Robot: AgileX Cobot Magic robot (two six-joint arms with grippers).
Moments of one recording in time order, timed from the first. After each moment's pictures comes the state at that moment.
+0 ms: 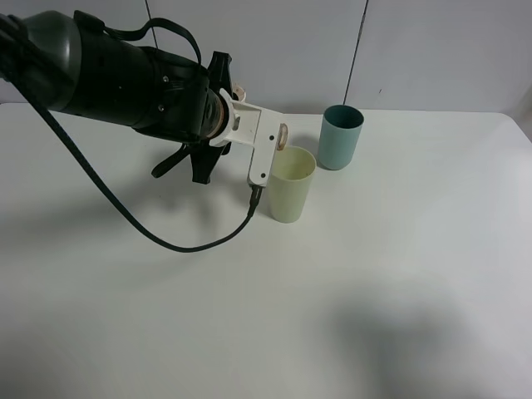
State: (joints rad) left arm -0.77 1.90 -1.14 1.26 0.48 -0.01; right arm -0.01 0.00 -0.50 0.00 1.07 -0.02
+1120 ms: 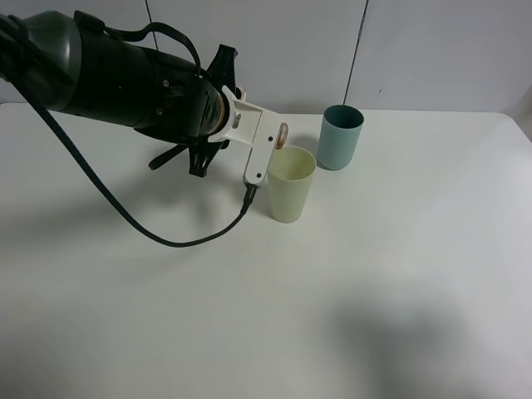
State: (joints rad) left arm -0.77 1.90 -1.14 1.37 0.49 -0.01; right arm -0.01 0.00 -0.50 0.00 1.07 -0.02
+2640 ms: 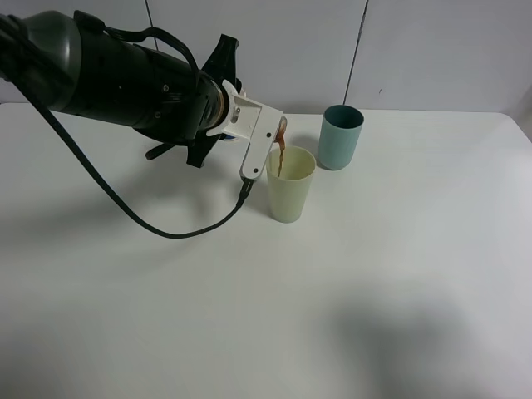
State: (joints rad) left arm -0.77 1.90 -1.14 1.49 0.51 -0.07; right arm -0.01 0.00 -0.50 0.00 1.07 -0.02
